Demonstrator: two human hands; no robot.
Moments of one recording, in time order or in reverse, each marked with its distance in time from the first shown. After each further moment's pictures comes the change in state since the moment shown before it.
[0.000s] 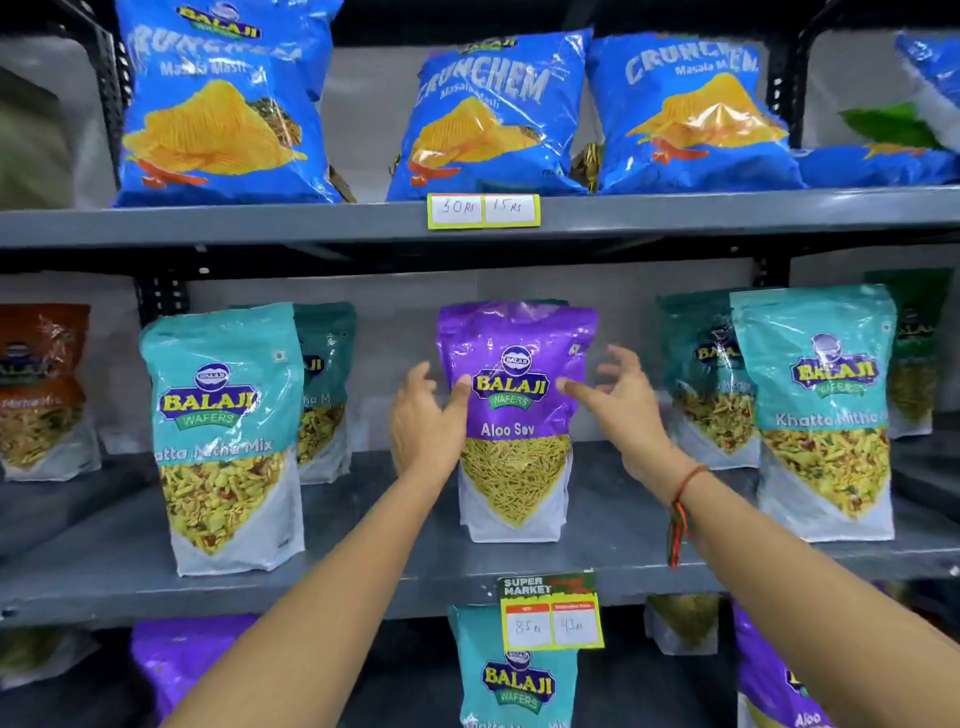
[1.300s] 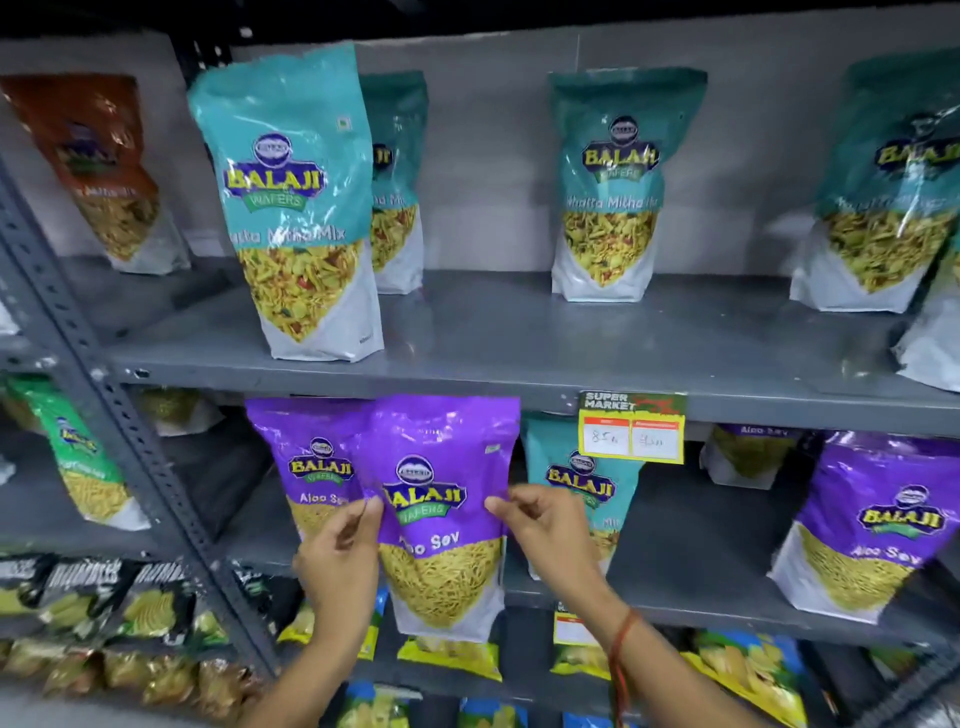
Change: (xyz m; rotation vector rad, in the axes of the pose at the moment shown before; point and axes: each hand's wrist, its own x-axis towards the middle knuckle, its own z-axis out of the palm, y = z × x) left_hand -0.238 -0.222 -0.130 -0.170 0.241 -0.408; right_hand -0.276 0.117 0.107 0.135 -0.582 0.187
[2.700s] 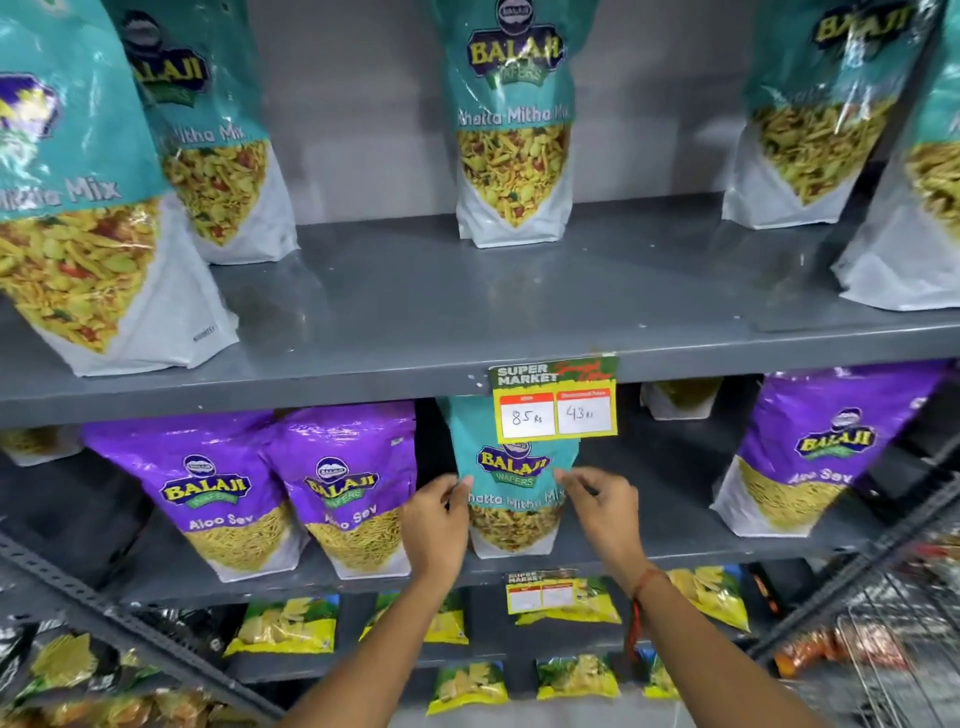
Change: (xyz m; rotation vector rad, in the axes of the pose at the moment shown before) left_hand -0.034 -0.069 0.169 0.451 -0.441 0.133; right_hand 0.006 0.142 -0.104 -0.169 0.392 0.279
